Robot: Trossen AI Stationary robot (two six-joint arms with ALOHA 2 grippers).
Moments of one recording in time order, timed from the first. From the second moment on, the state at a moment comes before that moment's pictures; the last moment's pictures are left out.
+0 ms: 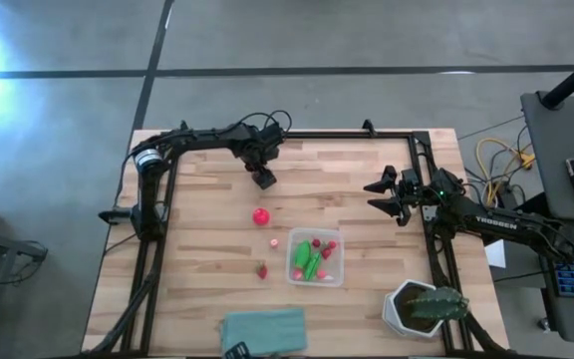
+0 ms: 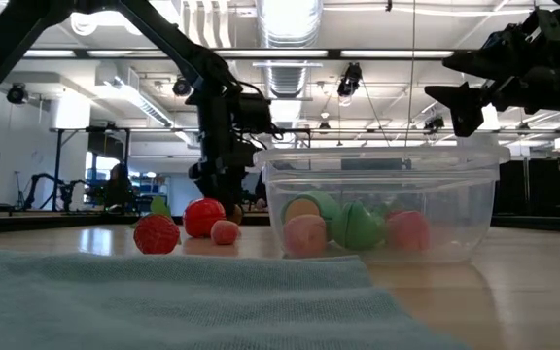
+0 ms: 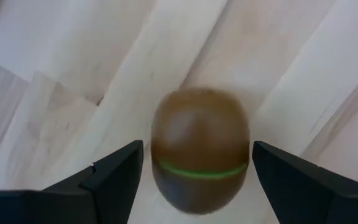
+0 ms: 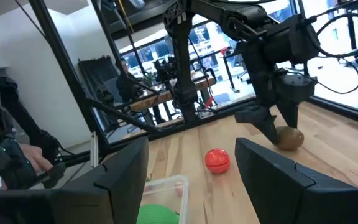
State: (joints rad) left arm 0.54 1.94 1.42 -0.83 -0.01 -0.02; right arm -0.51 0.49 0.01 0.61 -0.55 0.39
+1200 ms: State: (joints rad) left arm 0.51 1.95 1.37 -0.80 0.00 -0.02; right arm -0.51 0.49 0.01 0.61 -0.55 0.39
